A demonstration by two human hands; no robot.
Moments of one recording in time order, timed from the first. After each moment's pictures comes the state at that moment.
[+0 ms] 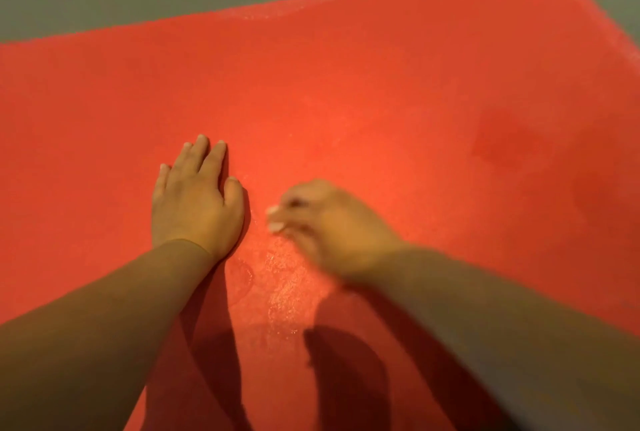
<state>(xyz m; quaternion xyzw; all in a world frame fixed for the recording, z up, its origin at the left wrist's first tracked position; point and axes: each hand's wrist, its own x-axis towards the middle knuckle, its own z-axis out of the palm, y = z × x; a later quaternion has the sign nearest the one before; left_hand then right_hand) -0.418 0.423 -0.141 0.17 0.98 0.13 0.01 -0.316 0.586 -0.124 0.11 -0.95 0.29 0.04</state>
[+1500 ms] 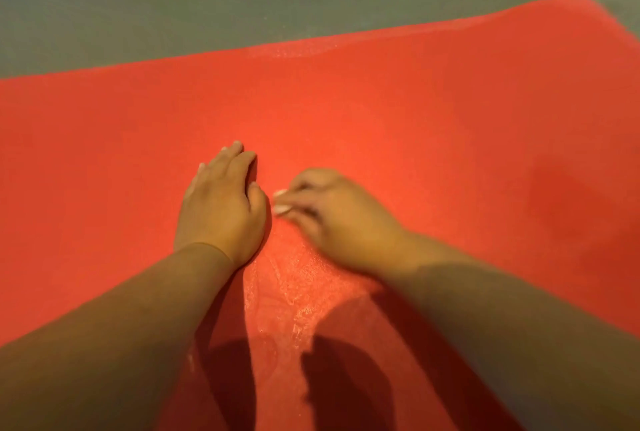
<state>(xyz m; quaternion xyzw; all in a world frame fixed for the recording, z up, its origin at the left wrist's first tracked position) -0.475 0.443 -0.140 0.20 0.96 0.19 -0.01 -0.406 0.599 -0.128 0.11 -0.95 0.29 0.05</state>
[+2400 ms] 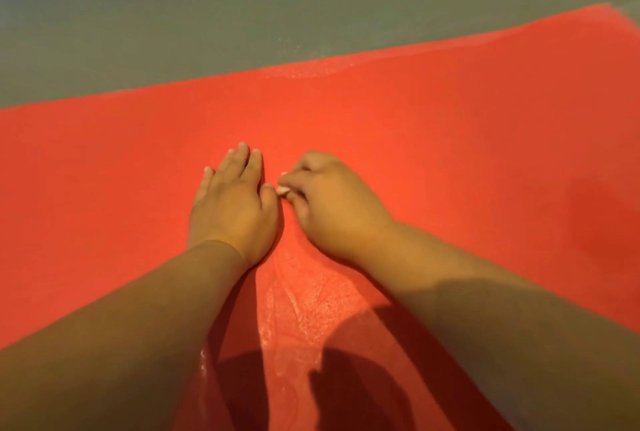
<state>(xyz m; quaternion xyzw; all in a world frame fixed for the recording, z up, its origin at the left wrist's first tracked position) -0.507 0.449 -0.145 0.19 0.97 0.13 0.00 -0.456 0.586 -0.138 0.04 -0.96 0.25 0.10</state>
